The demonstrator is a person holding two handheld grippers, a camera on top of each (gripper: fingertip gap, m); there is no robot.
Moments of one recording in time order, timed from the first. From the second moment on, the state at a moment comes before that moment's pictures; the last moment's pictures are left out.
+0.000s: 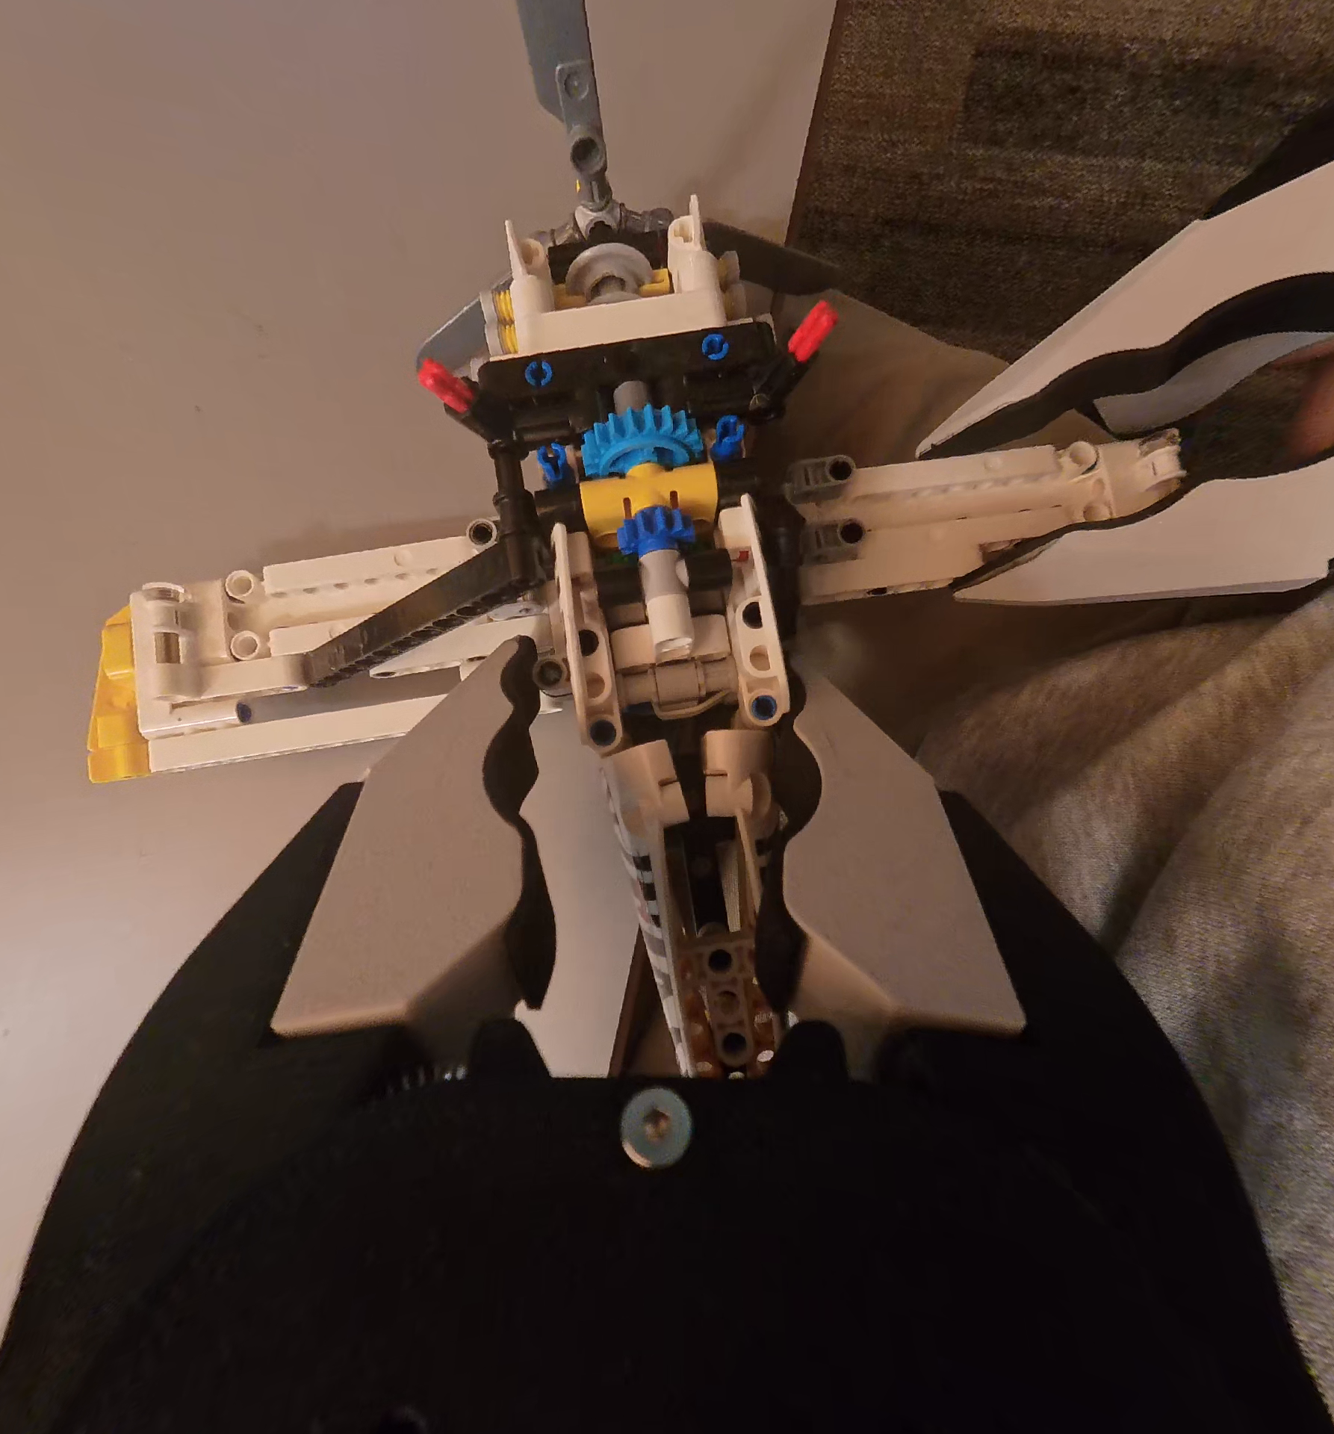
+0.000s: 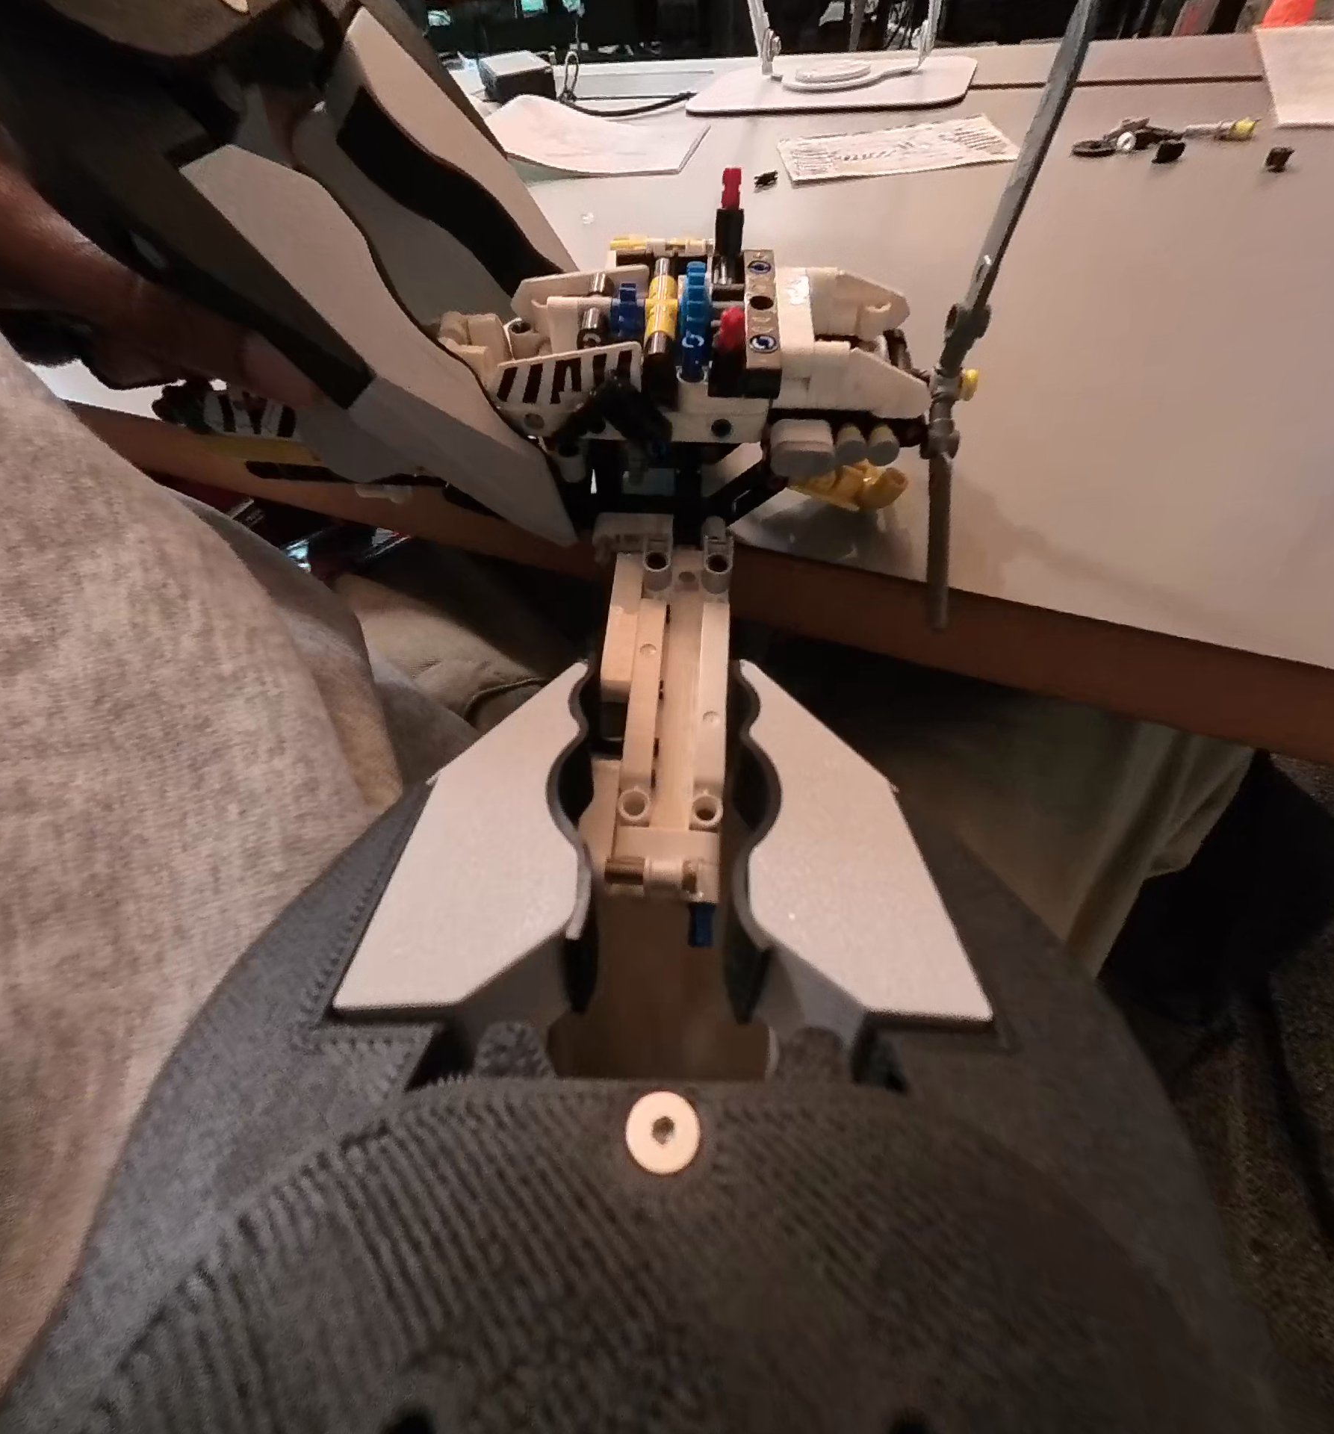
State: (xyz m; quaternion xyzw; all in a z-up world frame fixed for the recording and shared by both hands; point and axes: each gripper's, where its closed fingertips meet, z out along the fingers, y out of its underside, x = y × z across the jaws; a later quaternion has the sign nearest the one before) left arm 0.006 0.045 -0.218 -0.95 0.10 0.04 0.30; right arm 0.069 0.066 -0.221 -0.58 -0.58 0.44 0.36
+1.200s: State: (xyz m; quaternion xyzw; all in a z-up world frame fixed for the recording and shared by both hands) left arm 0.008 0.044 -0.218 -0.96 0.09 -0.02 0.27; right arm 0.068 0.069 -0.220 -0.56 -0.58 0.46 0.37
